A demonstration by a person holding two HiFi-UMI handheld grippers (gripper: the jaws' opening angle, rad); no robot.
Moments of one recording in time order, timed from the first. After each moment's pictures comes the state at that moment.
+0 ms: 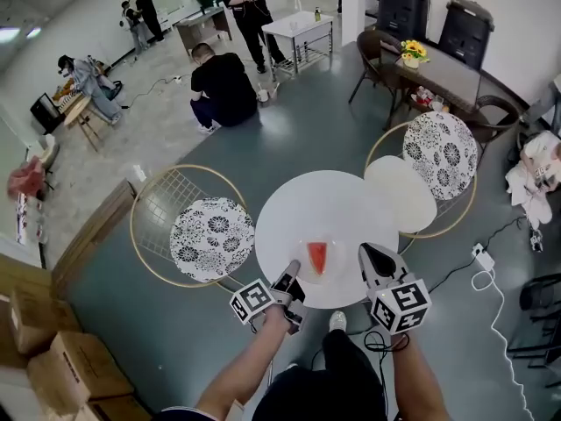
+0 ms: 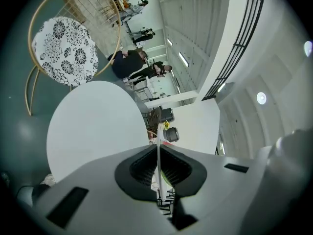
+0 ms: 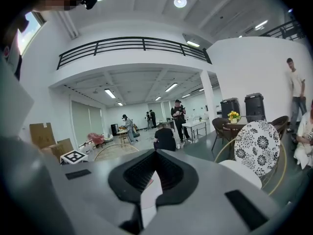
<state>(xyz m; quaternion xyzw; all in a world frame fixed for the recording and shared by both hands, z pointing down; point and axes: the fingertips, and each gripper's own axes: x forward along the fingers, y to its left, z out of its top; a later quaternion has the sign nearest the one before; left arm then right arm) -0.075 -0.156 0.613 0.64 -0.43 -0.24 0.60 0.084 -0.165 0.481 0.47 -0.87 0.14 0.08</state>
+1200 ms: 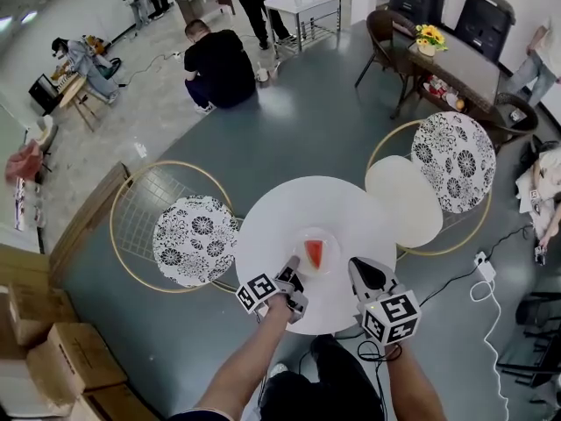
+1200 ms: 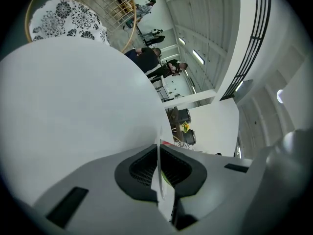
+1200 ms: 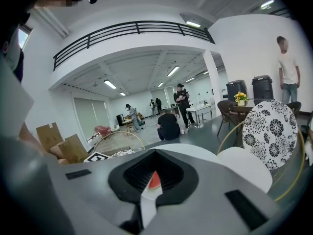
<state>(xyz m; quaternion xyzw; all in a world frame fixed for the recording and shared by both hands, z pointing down) -0.045 -0.258 0.737 0.58 -0.48 -0.20 0.63 0.101 -0.245 0.562 0.42 -0.88 0.20 0.13</state>
